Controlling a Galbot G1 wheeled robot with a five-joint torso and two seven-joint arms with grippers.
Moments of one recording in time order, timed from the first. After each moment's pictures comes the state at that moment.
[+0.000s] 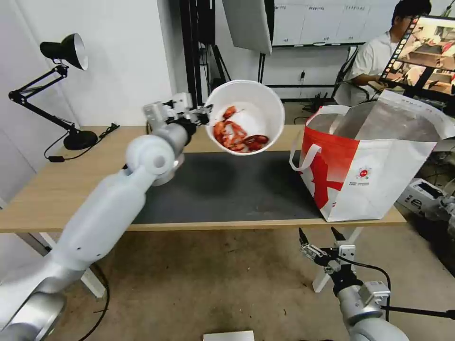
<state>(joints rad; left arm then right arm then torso) 0.26 -1.10 0.12 -1.70 -1.24 0.36 -0.42 -1.68 1.05 0.45 2.12 0.46 0.06 0.24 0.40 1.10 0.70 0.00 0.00</state>
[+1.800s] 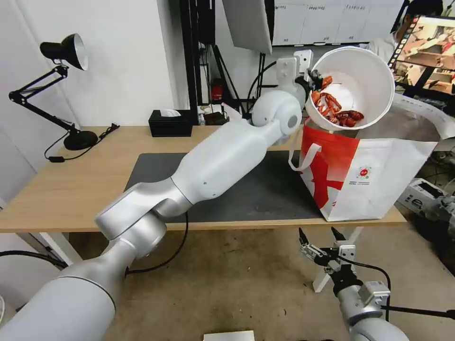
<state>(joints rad) -0.10 -1.59 0.45 -1.25 -1.08 0.26 -0.47 -1.68 1.05 0.45 2.12 0.46 0.06 0.24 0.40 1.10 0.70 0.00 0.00</state>
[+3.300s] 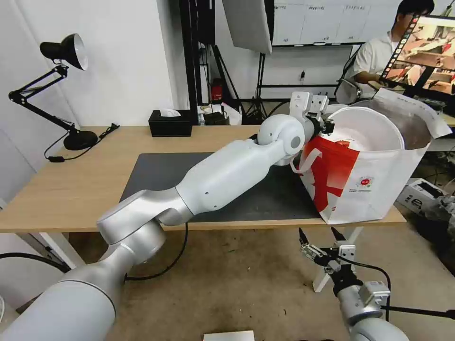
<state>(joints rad) -0.08 -1.59 0.53 -1.23 -1.25 0.46 -0.37 -1.68 1.05 0.45 2.12 0.46 0.06 0.24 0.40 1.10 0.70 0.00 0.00</state>
